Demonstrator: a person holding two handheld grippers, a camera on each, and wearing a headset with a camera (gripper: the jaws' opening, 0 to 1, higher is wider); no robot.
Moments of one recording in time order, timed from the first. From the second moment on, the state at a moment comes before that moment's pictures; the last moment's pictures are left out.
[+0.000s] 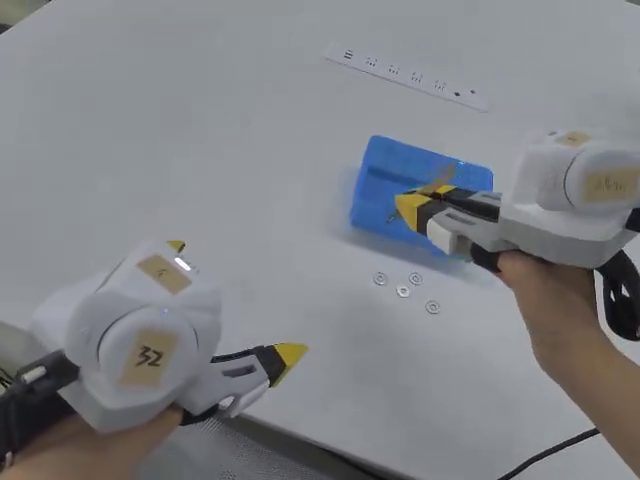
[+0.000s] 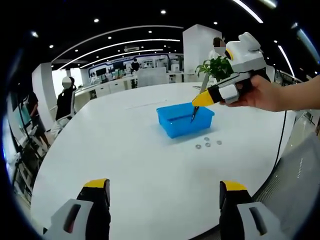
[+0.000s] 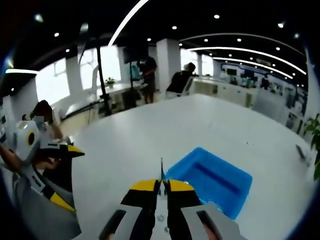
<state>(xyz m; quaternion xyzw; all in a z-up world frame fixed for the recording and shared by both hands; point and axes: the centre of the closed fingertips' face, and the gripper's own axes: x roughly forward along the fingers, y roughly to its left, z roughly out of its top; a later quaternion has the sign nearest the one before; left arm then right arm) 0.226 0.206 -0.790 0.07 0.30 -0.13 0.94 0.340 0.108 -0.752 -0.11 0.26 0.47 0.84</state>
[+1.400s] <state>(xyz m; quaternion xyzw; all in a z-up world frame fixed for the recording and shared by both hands) 0.225 0.206 -0.792 0.07 0.30 -0.13 0.94 0.334 0.104 -0.812 -0.16 0.31 0.48 0.81</state>
